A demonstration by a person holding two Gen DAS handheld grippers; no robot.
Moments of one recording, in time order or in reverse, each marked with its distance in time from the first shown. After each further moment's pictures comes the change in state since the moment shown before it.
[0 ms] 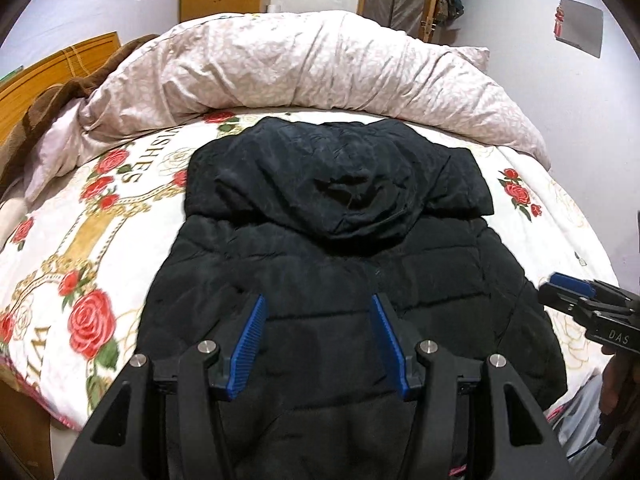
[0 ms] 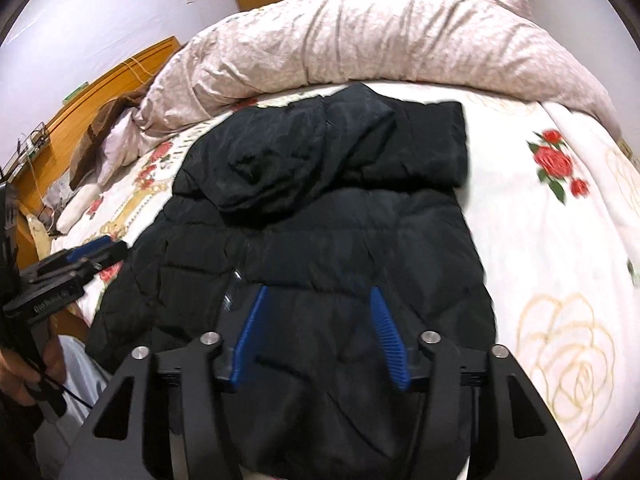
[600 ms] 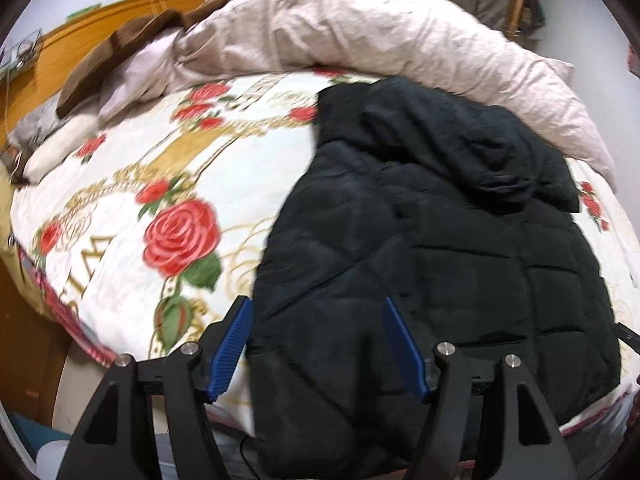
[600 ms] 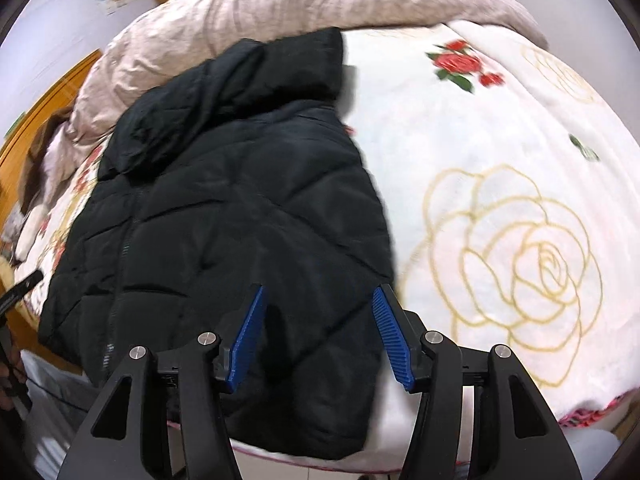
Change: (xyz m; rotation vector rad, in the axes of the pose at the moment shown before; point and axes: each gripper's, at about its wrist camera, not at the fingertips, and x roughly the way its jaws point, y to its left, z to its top) left arm 0.007 0.101 -0.064 -0.198 0.079 0.204; right arm 0.007 -0.087 -0.069 0.221 0.076 -0.149
